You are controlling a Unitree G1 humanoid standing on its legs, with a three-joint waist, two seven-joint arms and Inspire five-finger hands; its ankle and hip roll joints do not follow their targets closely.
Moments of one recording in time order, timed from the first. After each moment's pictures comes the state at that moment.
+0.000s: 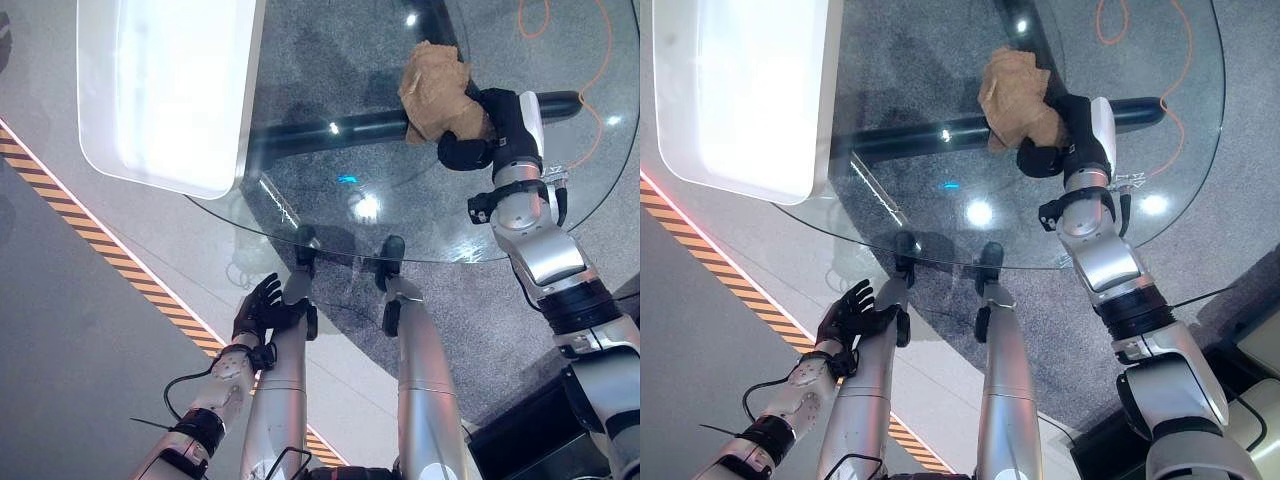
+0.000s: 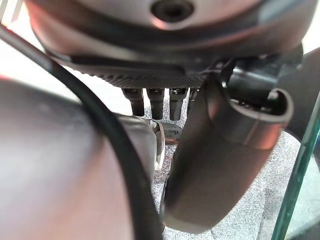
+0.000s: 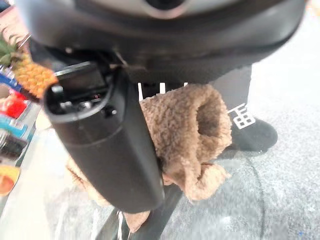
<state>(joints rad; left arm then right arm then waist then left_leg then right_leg) -0.28 0.34 -0.43 0.69 -0.68 -0.21 0.14 -0.85 -0.67 0.38 0.21 0.18 0.37 -0.35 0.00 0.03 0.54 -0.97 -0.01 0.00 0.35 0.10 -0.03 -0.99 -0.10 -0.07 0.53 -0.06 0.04</state>
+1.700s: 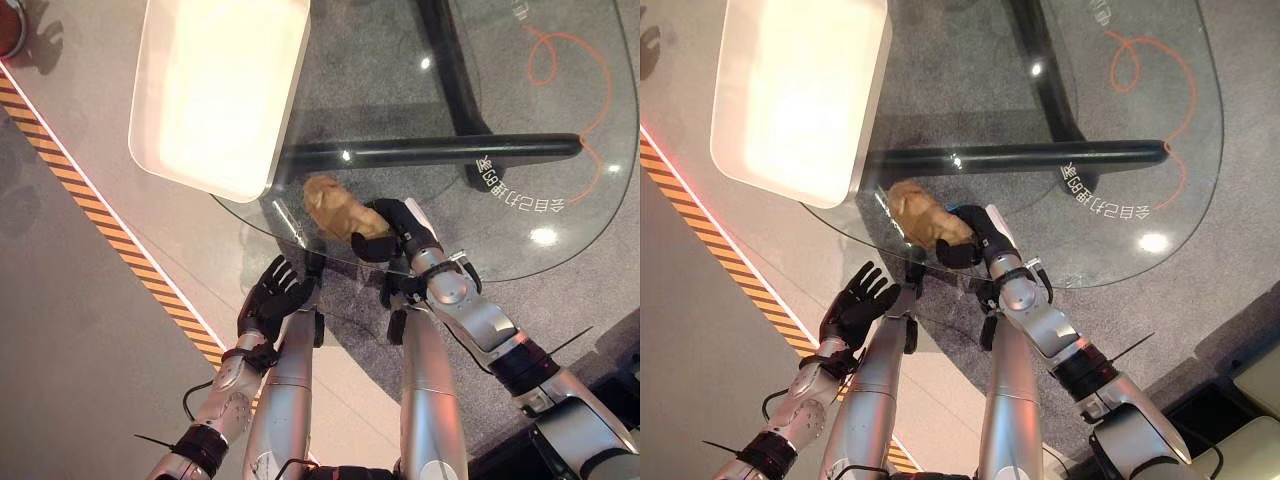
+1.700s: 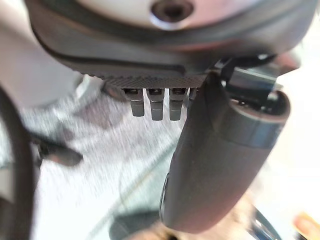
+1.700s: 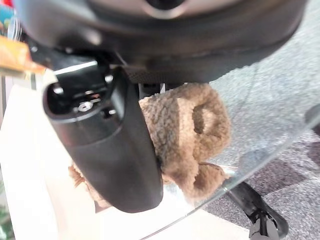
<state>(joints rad) -0.12 0.32 -0.40 0.38 -1.02 -0.29 -0.04 -0.51 -0.52 0.49 0.11 0.25 0.27 -0.24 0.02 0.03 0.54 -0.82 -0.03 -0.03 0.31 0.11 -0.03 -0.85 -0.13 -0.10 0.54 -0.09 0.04</state>
